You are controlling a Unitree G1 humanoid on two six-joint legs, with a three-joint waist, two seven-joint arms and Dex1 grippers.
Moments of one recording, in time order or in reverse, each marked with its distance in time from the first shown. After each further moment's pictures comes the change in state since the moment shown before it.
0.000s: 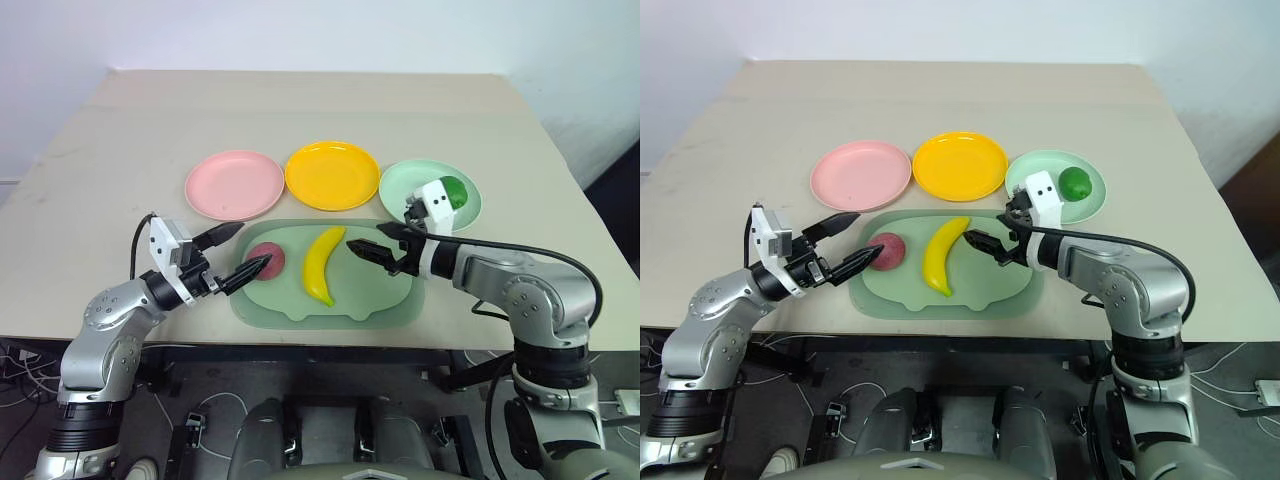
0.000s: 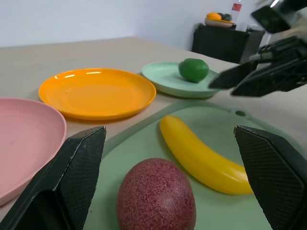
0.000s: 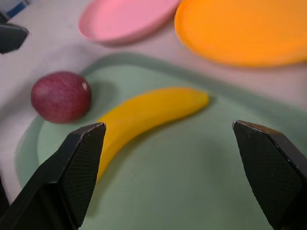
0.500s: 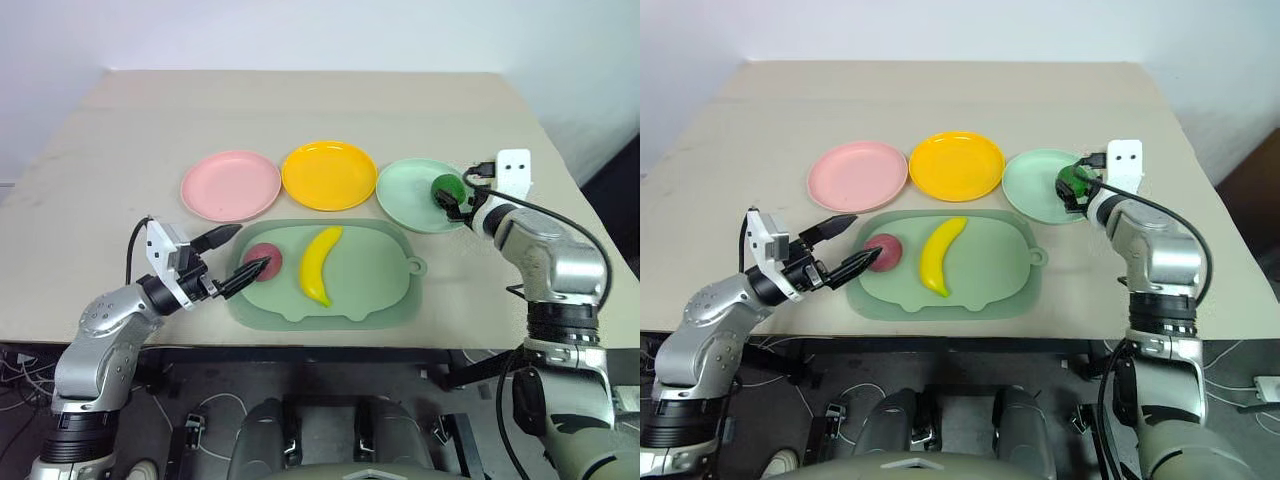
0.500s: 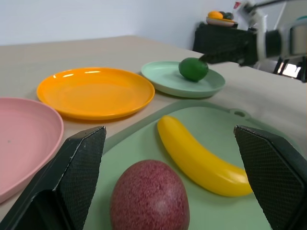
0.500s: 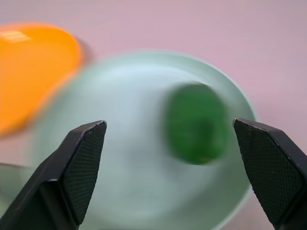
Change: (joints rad) left arm 0.025 0.007 0.008 -0.049 -0.019 0.021 0.034; right arm -0.066 -0.093 -0.193 0.258 -0.248 -0.362 -0.106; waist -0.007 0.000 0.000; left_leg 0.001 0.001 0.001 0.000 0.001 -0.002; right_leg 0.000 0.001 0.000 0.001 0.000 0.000
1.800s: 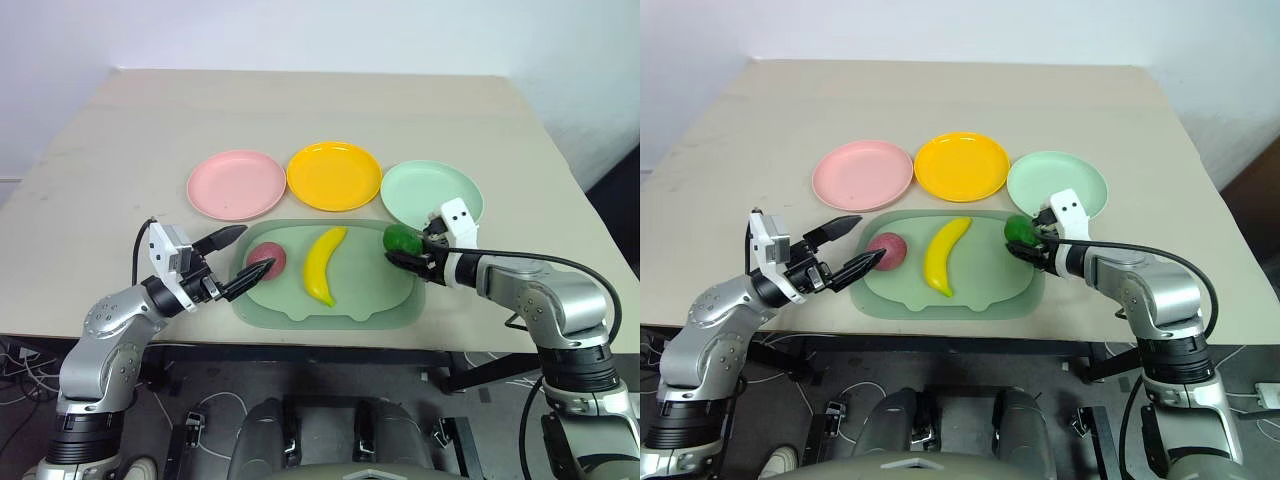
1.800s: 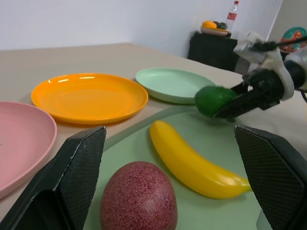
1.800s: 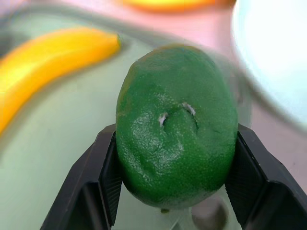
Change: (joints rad) left arm 0.016 -0.022 0.000 -0.017 -0.012 -0.004 -0.025; right arm 0.164 -0.102 0.190 -0.164 0.137 0.096 0.173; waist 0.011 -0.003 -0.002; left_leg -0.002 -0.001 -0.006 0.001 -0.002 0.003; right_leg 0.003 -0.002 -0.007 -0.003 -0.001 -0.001
